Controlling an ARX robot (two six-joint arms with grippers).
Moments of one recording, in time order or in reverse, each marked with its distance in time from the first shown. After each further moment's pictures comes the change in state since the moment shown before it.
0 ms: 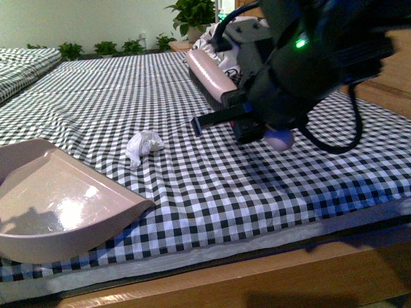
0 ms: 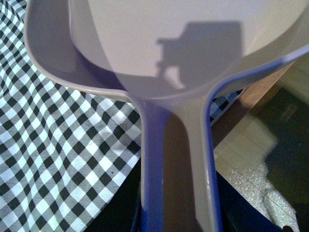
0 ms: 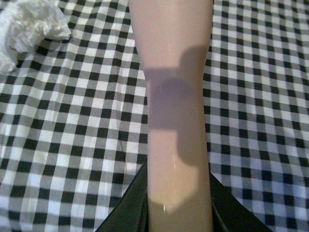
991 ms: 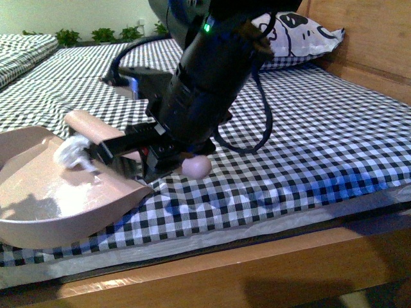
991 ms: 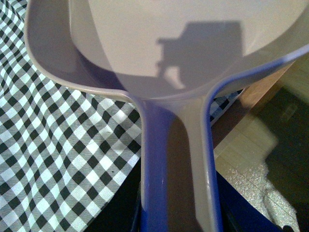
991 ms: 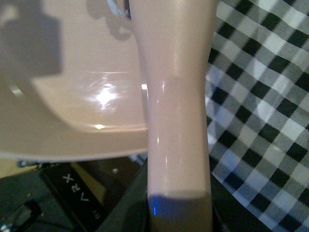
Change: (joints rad) left arm 0.000 0.000 0.000 0.000 0.000 0.001; right arm 0.093 0.251 0.402 -0.505 -0.493 -0.172
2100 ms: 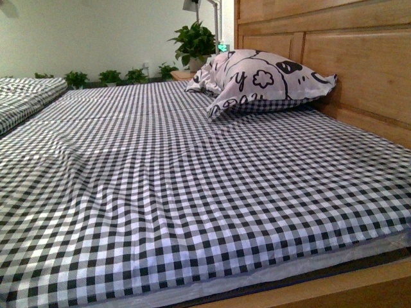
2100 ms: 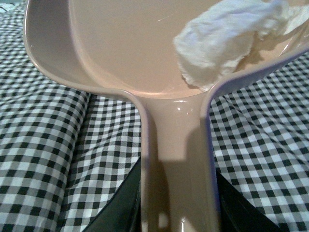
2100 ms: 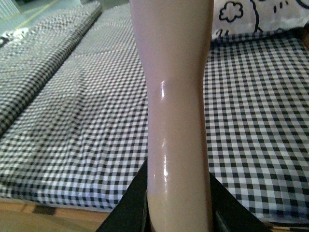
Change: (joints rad) left arm 0.082 -0.297 -0.070 0.383 -0.155 -0.772; right arm -0.616 -1.075 -0.745 0.434 -0.179 0.315
